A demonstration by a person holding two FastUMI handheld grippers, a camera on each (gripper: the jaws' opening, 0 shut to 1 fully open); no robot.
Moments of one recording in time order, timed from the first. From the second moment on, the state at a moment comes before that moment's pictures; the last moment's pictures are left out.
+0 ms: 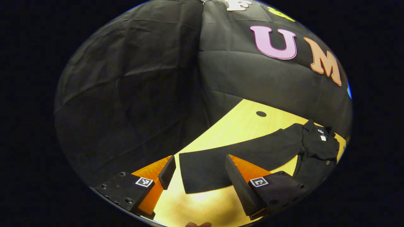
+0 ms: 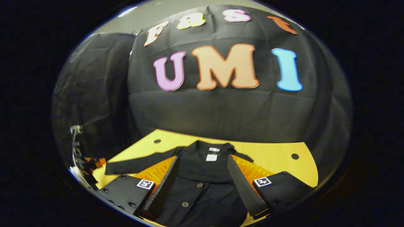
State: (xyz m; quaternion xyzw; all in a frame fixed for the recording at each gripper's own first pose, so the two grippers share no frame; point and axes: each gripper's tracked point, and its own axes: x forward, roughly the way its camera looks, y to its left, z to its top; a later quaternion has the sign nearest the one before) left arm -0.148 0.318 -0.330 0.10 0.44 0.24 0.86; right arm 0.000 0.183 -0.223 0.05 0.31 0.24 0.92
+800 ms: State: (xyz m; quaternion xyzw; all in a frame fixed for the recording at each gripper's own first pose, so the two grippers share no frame) left arm -0.186 0.327 -0.397 0.09 0.49 0.24 0.84; right arm -0.017 0.011 -0.200 0.03 0.30 0.03 0.95
